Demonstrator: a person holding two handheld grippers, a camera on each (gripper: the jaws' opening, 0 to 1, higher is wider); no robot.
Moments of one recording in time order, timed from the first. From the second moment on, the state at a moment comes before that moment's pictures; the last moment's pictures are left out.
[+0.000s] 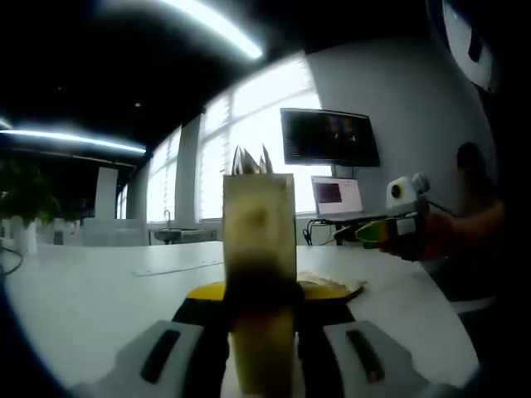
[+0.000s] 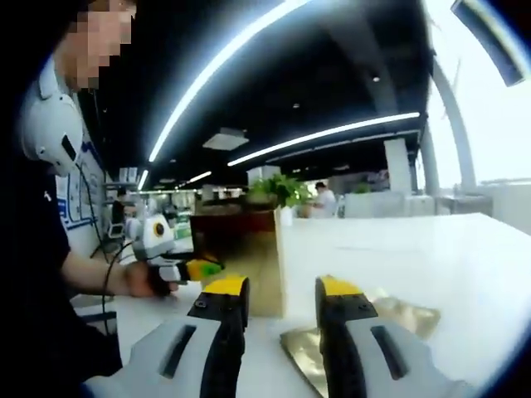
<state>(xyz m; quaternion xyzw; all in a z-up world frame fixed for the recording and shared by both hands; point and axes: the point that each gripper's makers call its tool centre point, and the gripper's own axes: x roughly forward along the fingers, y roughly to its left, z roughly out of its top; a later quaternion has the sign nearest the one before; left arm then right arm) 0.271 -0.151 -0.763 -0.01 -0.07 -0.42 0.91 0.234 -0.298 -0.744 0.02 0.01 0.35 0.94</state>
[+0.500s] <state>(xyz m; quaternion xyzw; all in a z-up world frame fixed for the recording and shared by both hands) 0.271 -0.151 -0.765 -0.01 -0.06 -0.42 0.91 0.237 -0.319 -0.731 0.03 -0.02 0.34 0.94</state>
